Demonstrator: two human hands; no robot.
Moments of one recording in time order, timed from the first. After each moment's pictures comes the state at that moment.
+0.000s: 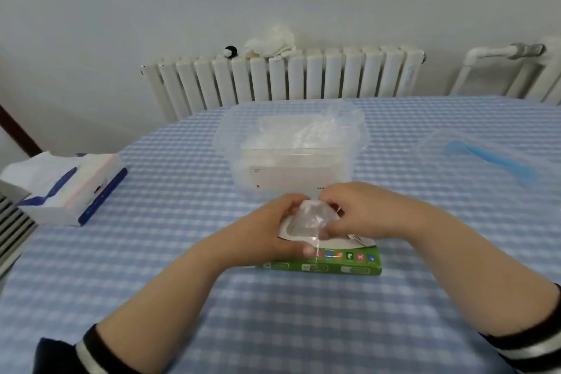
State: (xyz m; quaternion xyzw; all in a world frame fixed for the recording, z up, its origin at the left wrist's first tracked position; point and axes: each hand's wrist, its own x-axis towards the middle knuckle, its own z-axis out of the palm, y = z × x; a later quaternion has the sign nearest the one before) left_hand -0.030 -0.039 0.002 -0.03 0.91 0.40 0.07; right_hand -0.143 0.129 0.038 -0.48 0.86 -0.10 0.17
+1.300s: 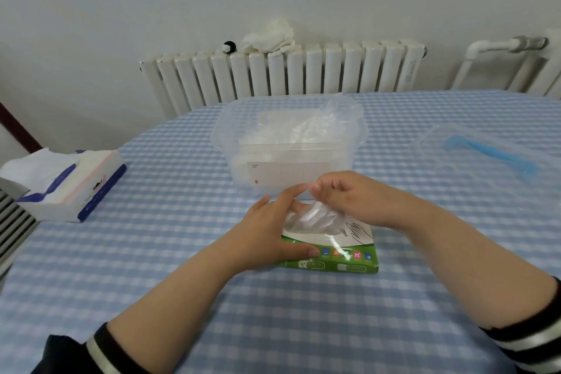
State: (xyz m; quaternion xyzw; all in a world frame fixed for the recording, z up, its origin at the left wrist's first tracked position) left_hand -0.029 -0.027 -0.008 -0.05 0.95 0.29 0.03; right_hand -0.140 0.130 0.039 -0.42 0.80 -0.36 0.25
